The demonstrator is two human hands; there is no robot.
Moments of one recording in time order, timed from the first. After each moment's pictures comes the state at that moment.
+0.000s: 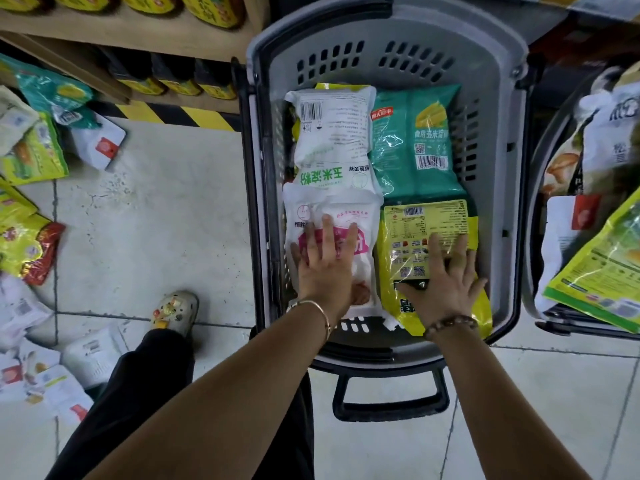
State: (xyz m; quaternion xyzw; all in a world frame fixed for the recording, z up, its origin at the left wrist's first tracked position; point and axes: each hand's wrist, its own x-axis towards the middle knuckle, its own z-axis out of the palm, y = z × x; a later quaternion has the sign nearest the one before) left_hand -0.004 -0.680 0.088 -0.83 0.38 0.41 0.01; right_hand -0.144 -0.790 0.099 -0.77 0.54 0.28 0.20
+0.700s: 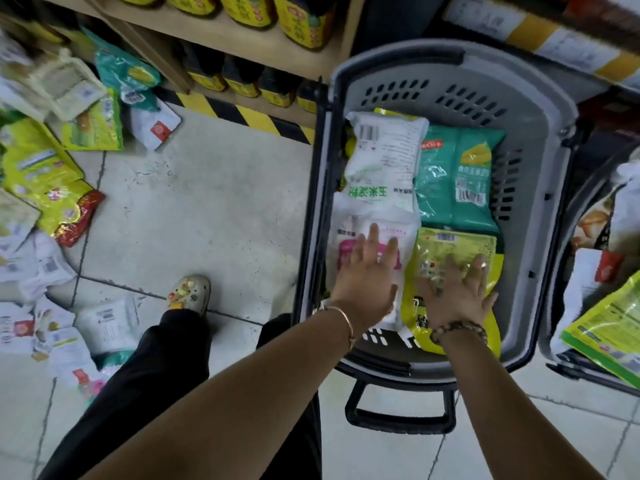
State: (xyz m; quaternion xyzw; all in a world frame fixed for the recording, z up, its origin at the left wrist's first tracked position) left_hand 0.018 -0.677 0.125 -0.81 0.38 0.43 -0.13; right_hand -0.101 -0.786 0.112 -0.78 0.54 0.27 0.19
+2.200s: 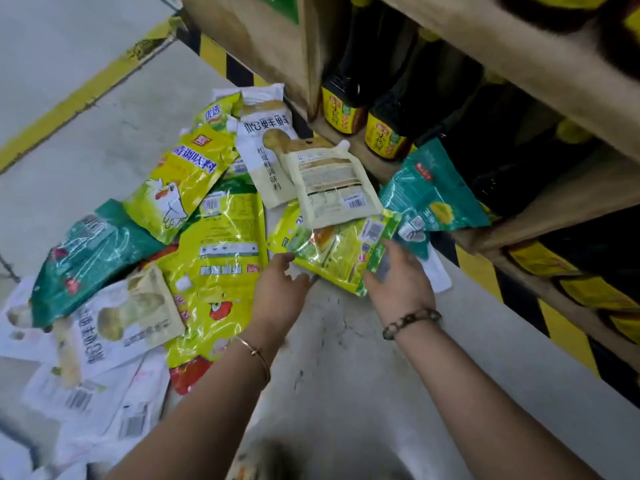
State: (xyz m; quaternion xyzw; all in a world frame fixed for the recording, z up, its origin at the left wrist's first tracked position) left_hand 0.523 -0.262 -0.200 -0.84 -0.22 0.20 -0.46; right_hand 0.504 -0.431 -0.186 -0.93 0.20 0.12 0.29
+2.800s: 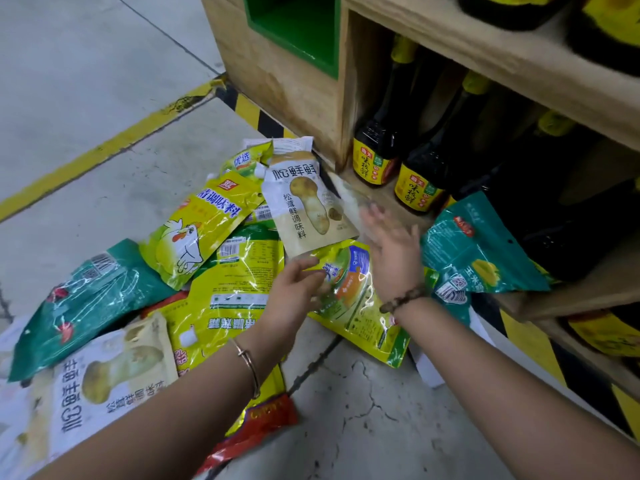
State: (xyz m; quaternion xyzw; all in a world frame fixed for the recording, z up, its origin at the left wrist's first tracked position) left_hand 0.590 -0.250 -0.213 -0.65 -0.23 0.21 -0.69; right_hand 0.624 -0.405 -0.228 -0.95 0.04 -0.09 0.29
